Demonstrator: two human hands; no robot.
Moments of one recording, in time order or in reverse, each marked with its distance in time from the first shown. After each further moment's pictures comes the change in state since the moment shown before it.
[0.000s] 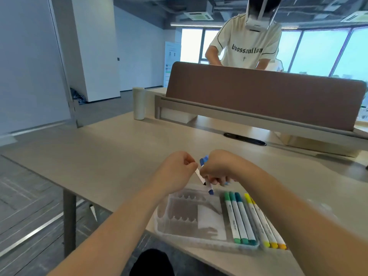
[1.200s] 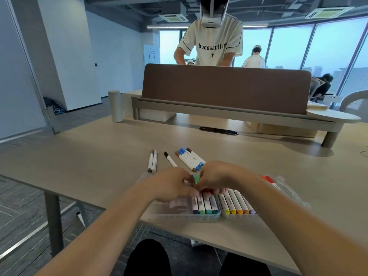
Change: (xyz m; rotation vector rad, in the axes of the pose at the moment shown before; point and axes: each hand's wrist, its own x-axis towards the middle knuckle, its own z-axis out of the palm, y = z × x) left_hand -0.034 0.026 0.042 0.400 -0.498 0.239; right_hand -0.038 0.080 0.041 0.218 -0.066 -0.053
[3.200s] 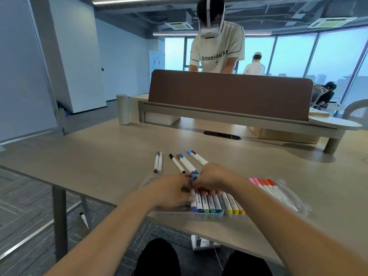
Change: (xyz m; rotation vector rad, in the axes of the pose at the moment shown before) left_hand -0.029 0.002 0.002 0.228 0.009 -0.018; right_hand -0.009 -0.021 0.017 0.015 0.150 0.015
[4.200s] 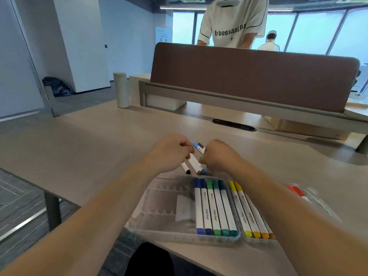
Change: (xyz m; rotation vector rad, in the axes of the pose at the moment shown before) left_hand 0.080 -0.041 -0.028 -0.545 0.372 -0.186; right_hand 0.112 0.003 -0.016 -0.091 0.323 -0.003
